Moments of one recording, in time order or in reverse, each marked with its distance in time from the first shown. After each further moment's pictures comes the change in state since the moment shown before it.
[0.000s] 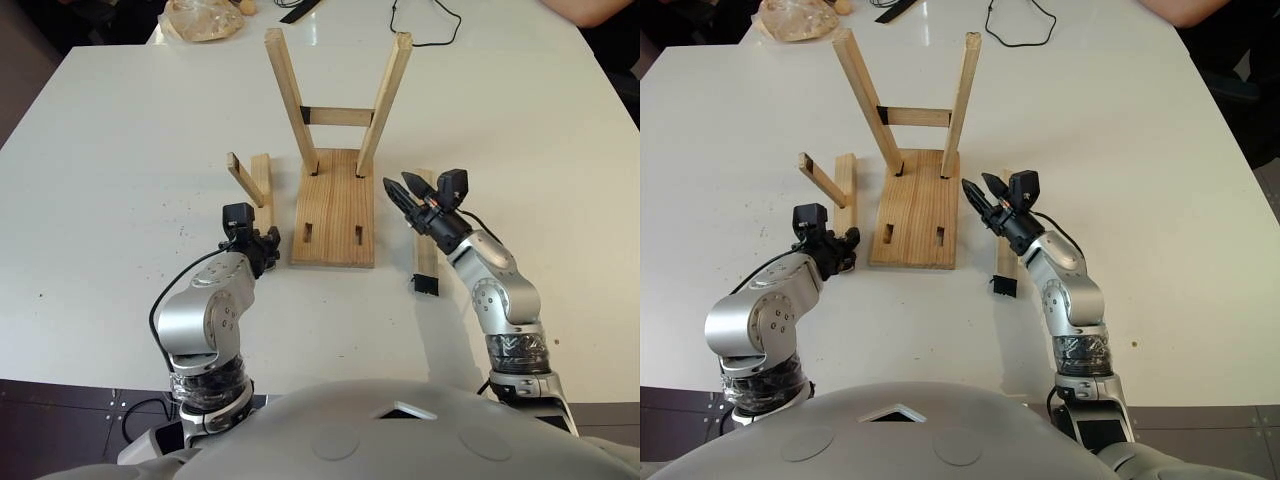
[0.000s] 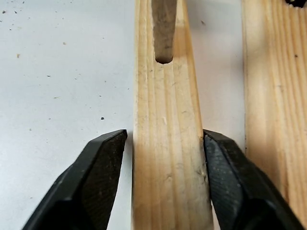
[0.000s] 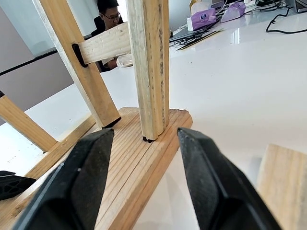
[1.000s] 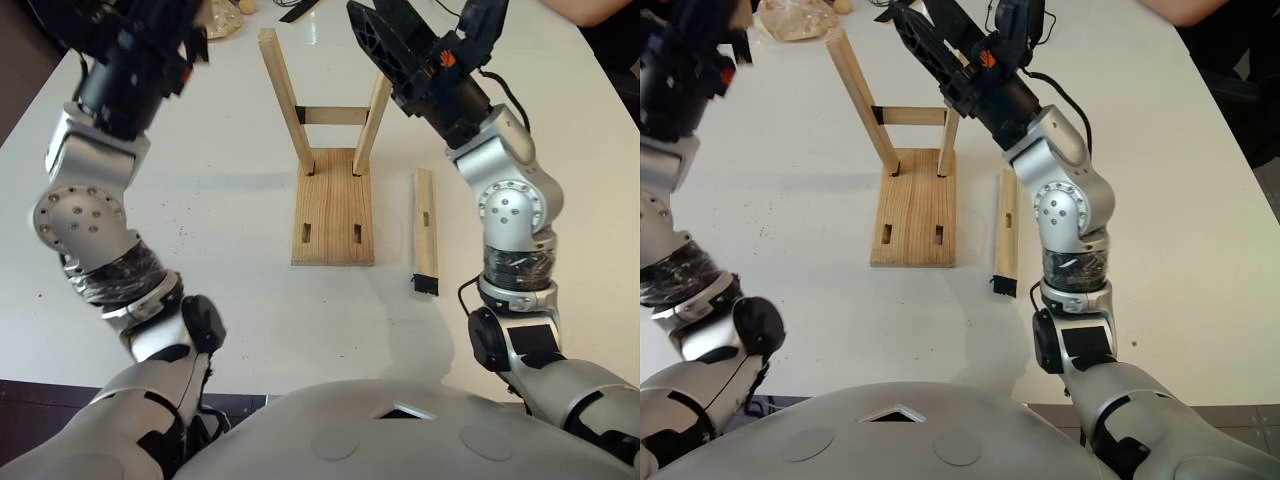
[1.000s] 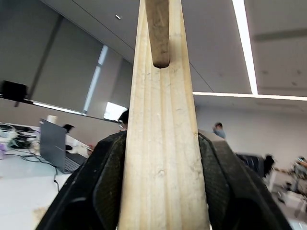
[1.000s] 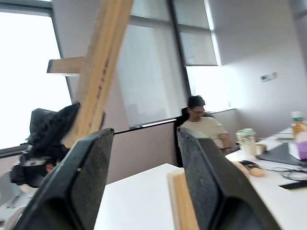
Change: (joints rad) left arm -0.487 0.408 0.376 0.333 -0.799 -0.561 -0.855; right arm -0.515 -0.014 -0.077 -0.142 0.378 0.161 0.138
